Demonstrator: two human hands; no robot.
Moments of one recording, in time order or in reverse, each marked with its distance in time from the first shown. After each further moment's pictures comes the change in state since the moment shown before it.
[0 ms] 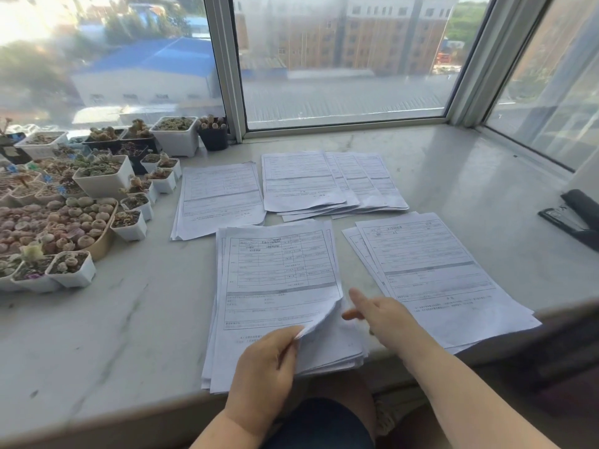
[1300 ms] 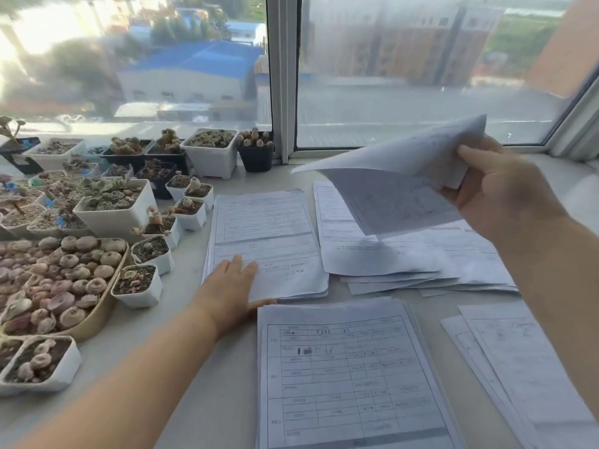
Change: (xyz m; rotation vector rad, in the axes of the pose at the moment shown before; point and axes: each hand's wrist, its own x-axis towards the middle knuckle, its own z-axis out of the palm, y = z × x) left_hand 0.256 -0.201 -0.101 0.808 -0.421 -0.265; right_hand 0.236 -0.205 -0.066 0.881 0.054 -0.531
